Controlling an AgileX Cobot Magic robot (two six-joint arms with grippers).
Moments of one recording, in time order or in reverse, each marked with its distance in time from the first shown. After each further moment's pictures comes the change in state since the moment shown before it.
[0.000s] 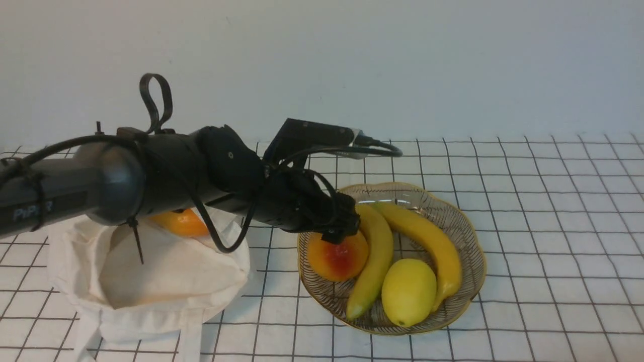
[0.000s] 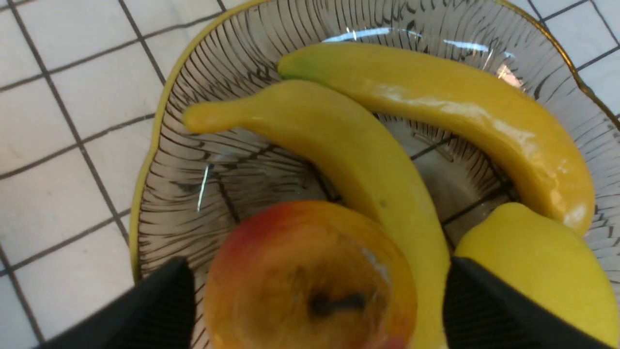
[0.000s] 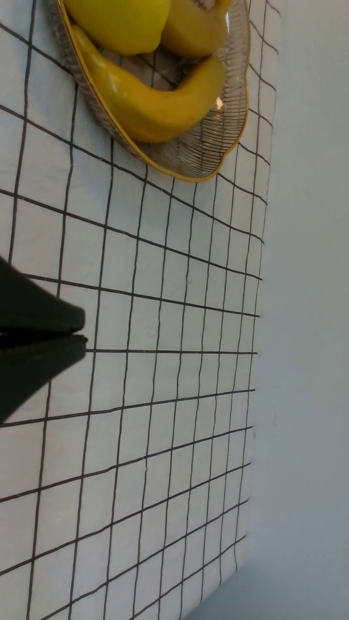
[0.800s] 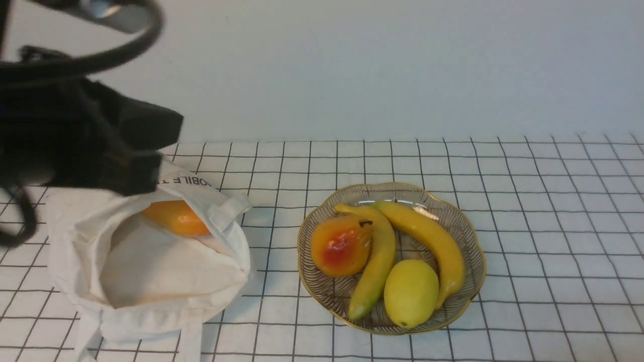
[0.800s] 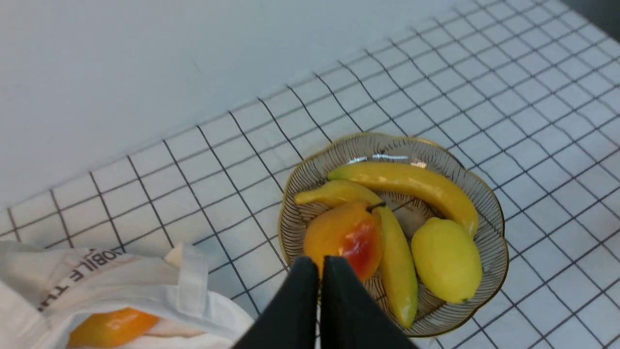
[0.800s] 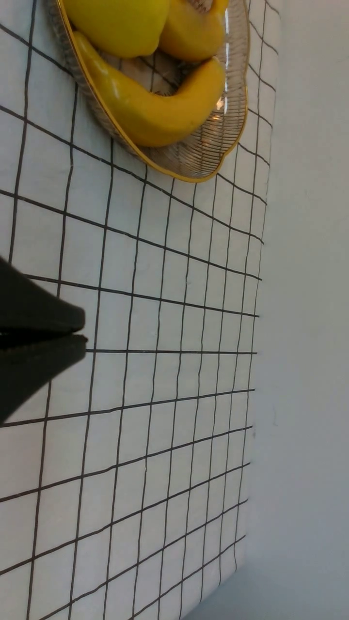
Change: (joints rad) right arm 0.000 0.000 0.000 0.000 0.000 0.000; left arm 0.119 -0.921 0.119 0.391 0.366 -0.267
